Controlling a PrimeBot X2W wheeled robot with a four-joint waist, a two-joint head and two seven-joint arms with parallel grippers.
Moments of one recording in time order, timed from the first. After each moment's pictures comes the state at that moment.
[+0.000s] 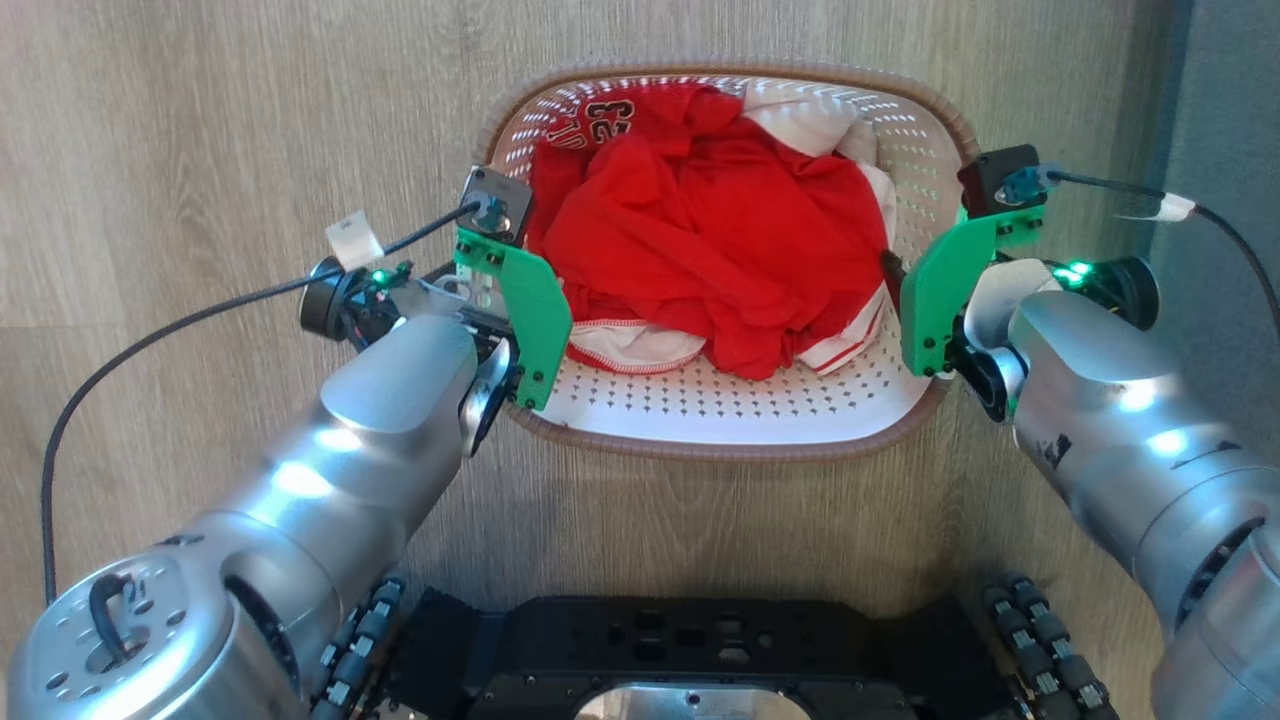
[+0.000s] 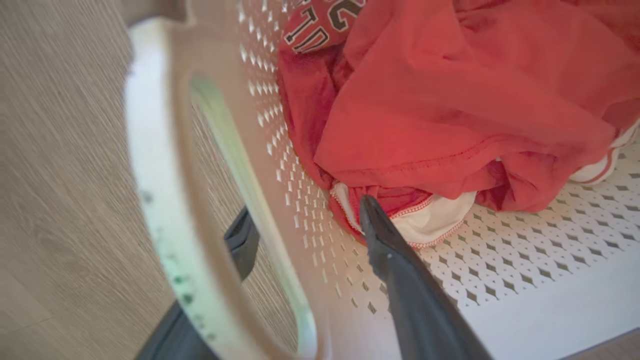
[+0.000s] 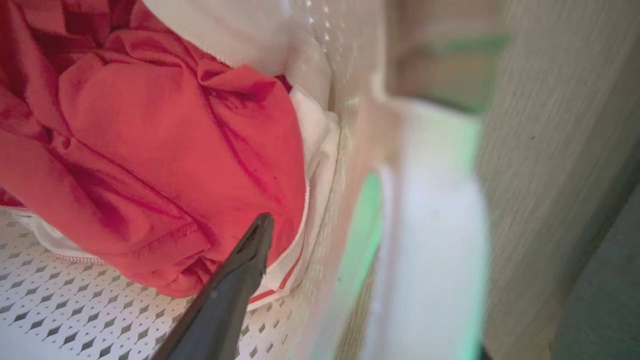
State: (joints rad) left arm -1.01 0.04 -1.29 1.08 -0.98 0.11 0.06; right arm -1.06 -0.13 1.21 1.29 1.16 0.12 -0.05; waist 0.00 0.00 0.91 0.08
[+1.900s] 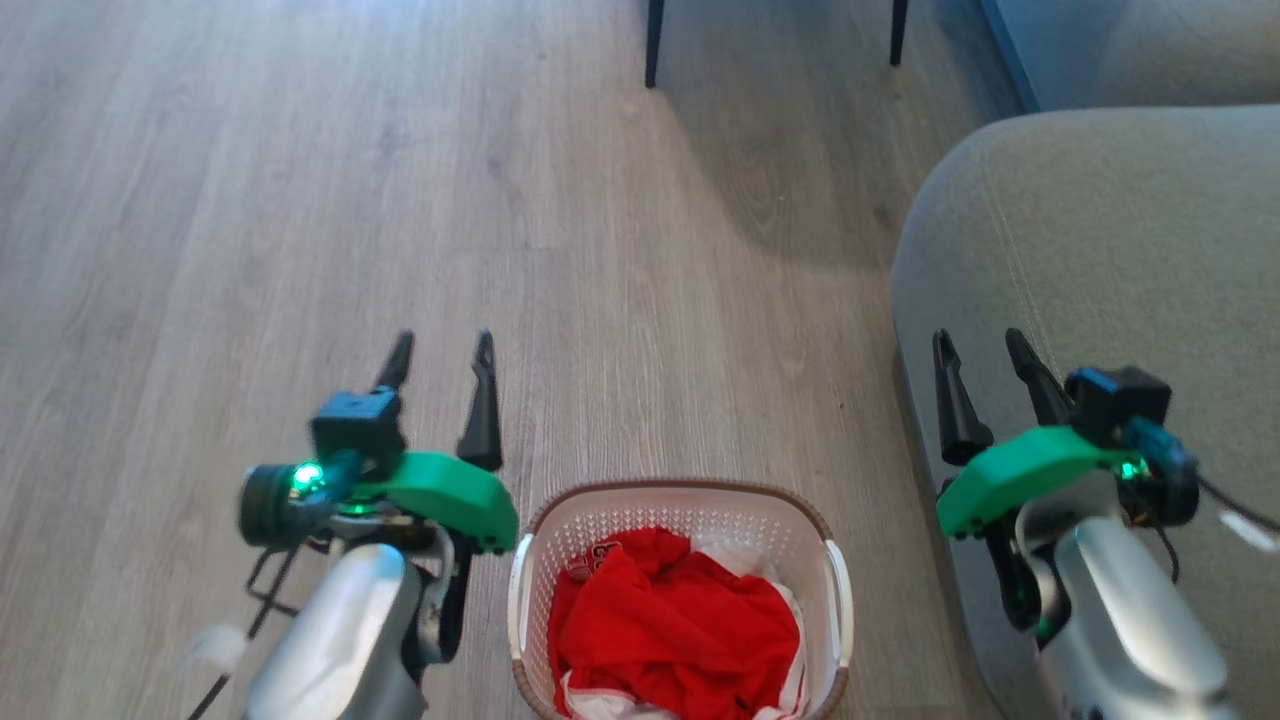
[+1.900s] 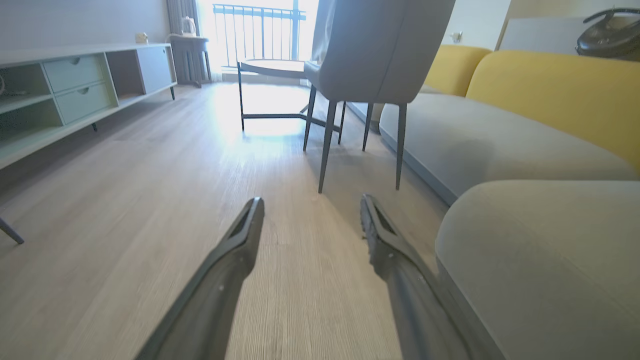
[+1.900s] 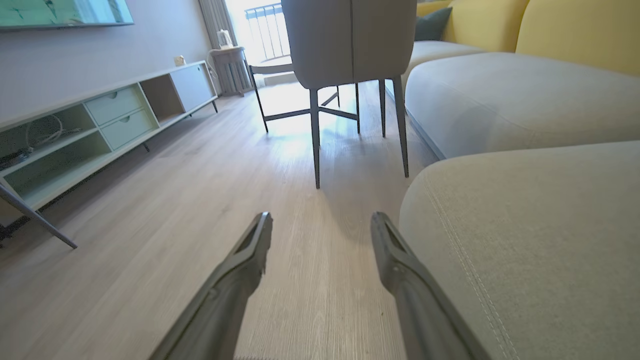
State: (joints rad) left arm -0.30 0.12 -0.48 0.36 -0.41 0.21 -0.25; right arm -0.34 -0.13 0.20 0.51 0.41 0.12 -0.25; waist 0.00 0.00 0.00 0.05
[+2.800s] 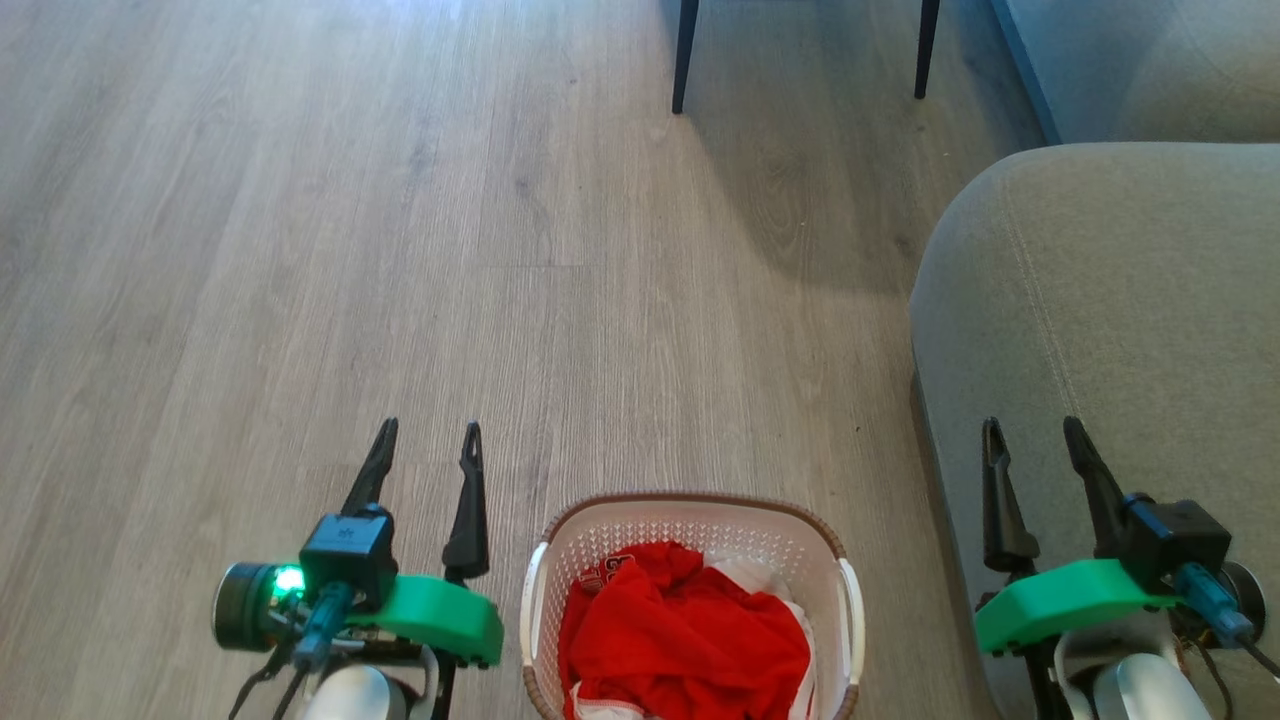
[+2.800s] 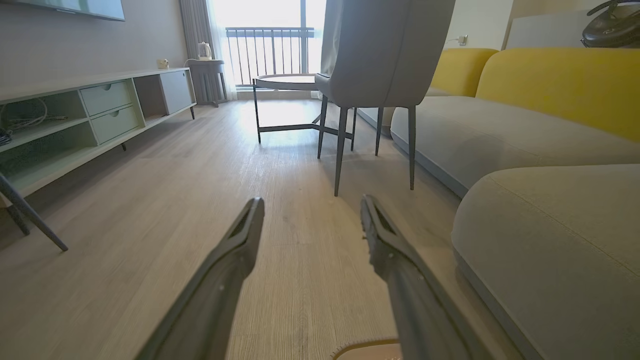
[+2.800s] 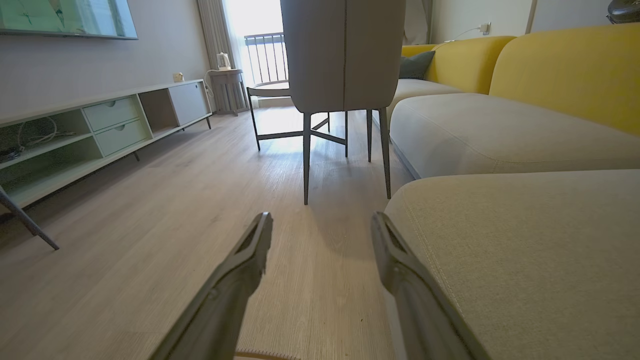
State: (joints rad) left arm -0.01 0.05 -0.28 0.12 -0.14 0.10 -0.25; right arm 0.02 -0.05 0.02 0.11 0.19 0.12 -0.25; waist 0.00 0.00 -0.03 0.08
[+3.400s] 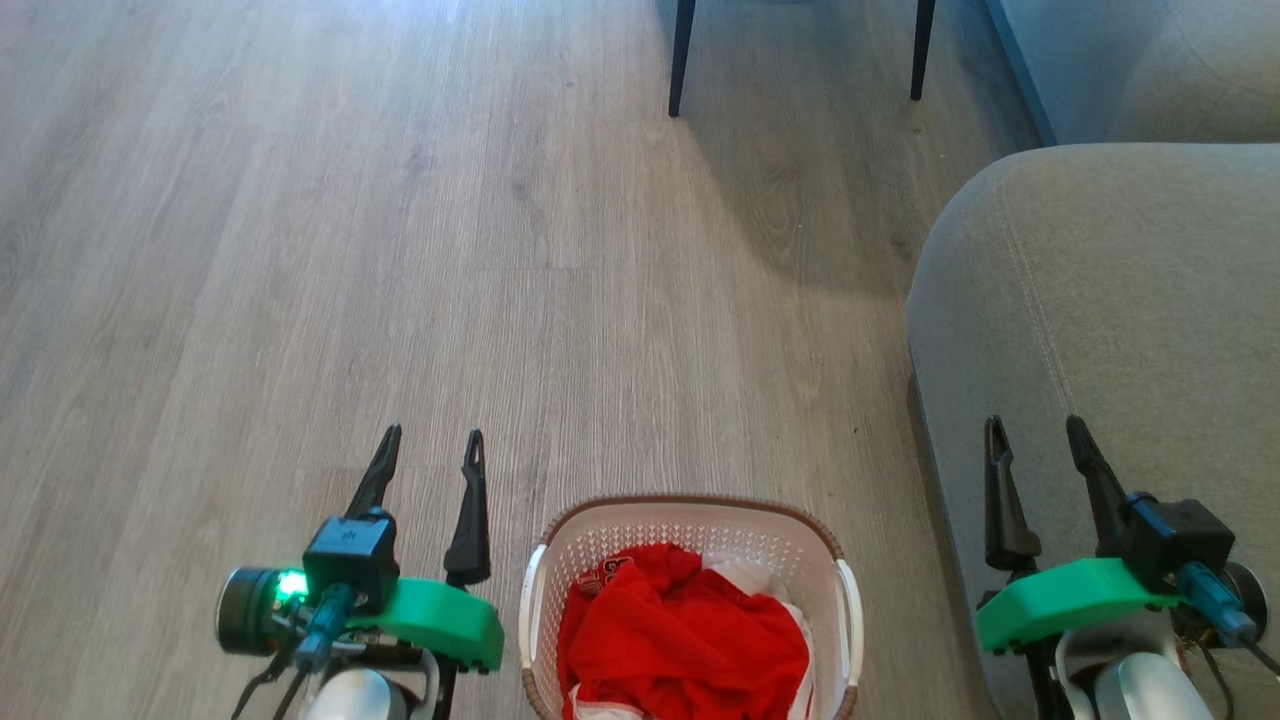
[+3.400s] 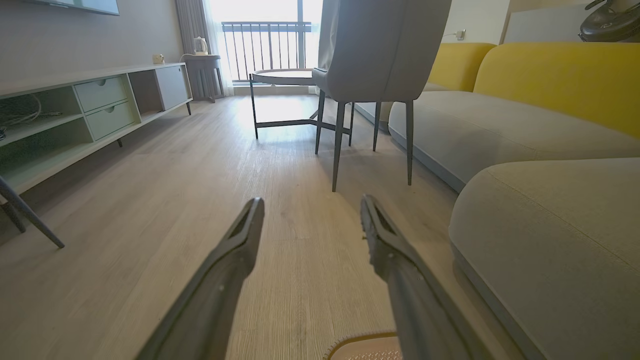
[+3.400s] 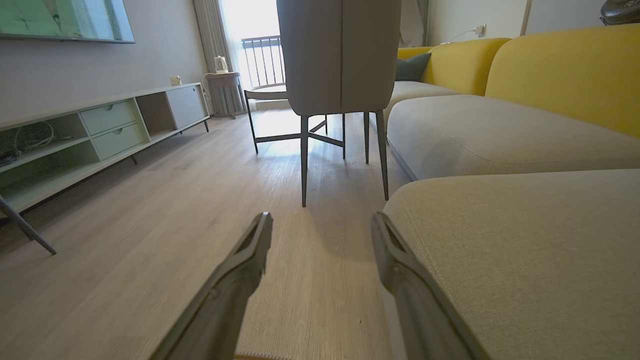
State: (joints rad) left arm -0.01 0.05 -0.28 0.15 -0.13 0.09 -0.25; right arm 0.01 -0.05 0.02 0.11 0.20 0.12 -0.25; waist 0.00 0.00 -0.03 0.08
